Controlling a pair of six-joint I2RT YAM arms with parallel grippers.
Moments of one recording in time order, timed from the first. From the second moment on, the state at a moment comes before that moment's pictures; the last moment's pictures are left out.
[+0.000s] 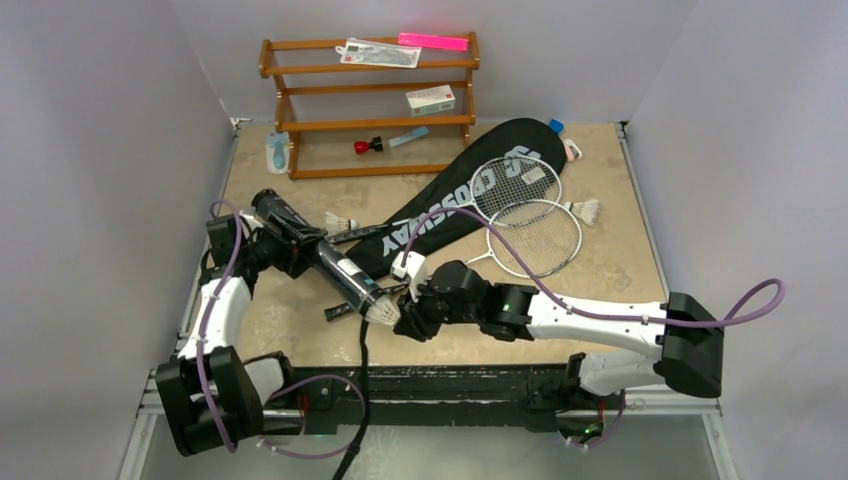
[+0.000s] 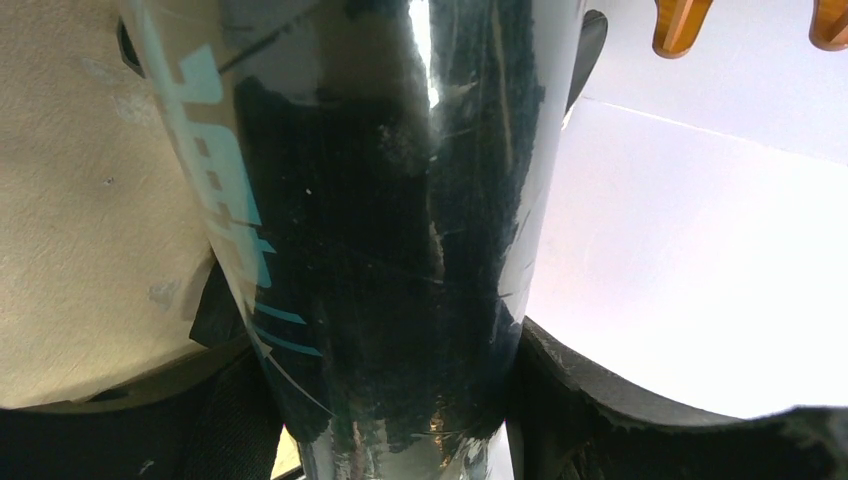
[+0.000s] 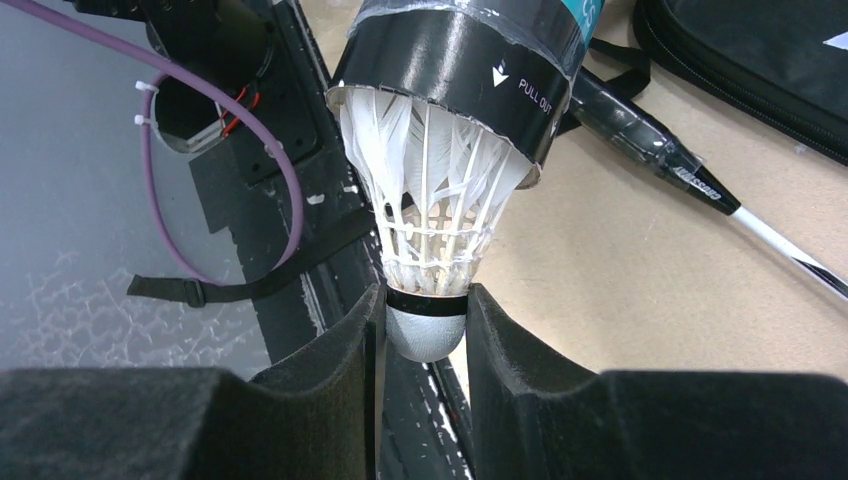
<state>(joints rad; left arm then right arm) 0.29 1.08 0.58 -0.22 0.74 -1.00 1.19 1.28 0.81 -0.08 -0.15 0.28</state>
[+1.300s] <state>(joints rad) 0.29 0.88 0.56 -0.33 0.47 -1.01 1.15 1.35 0.91 -0.14 -0.15 0.43</state>
